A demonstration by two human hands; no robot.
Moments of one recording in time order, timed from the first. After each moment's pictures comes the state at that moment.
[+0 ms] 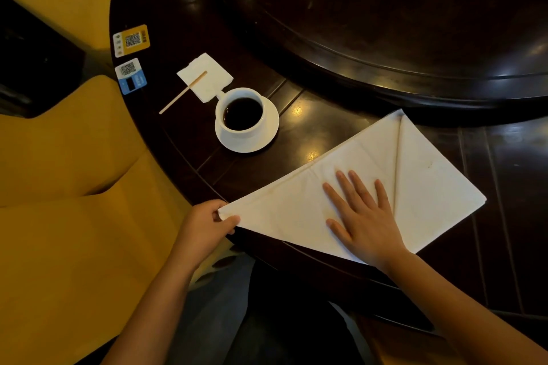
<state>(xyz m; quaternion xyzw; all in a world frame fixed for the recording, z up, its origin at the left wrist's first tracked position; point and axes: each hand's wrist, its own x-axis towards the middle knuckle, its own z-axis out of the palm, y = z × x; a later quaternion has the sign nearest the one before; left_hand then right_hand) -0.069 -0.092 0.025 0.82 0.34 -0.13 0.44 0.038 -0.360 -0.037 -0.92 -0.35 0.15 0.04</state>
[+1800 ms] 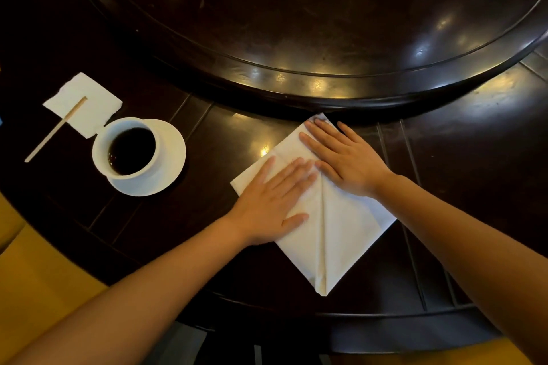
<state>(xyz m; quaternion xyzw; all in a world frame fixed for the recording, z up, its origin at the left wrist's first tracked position) 0.092 -0.231 -0.041 0.95 -0.29 -0.10 0.06 0.191 -0.434 -0.037 -0.90 -0.42 0.12 0.01</state>
